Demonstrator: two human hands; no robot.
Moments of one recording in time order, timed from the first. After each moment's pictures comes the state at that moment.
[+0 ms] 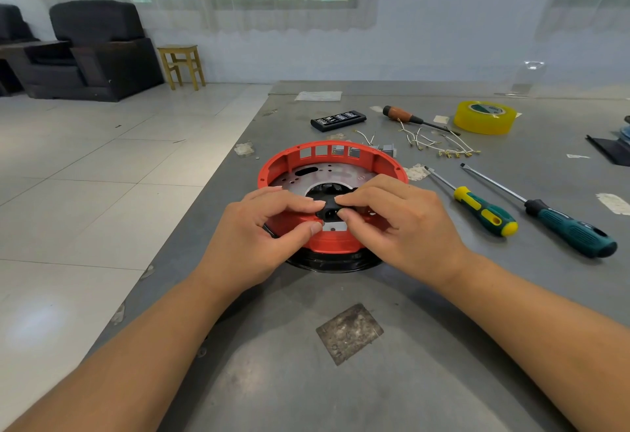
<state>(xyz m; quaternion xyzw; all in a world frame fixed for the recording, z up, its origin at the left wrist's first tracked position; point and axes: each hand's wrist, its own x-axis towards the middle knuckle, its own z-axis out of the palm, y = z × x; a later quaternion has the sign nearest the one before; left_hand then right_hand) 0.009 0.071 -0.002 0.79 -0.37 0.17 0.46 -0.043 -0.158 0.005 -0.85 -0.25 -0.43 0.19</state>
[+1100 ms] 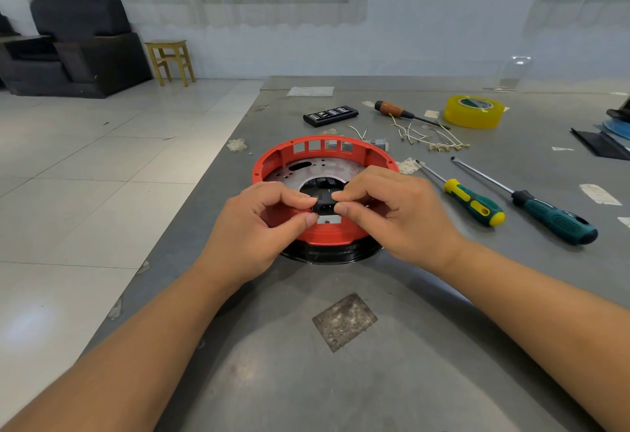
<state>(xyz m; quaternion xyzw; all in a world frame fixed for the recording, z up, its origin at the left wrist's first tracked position) 0.005 0.068 -0.001 0.80 -0.31 0.11 0.51 -0.040 -0.165 0.008 -0.86 -0.26 -0.34 0.28</state>
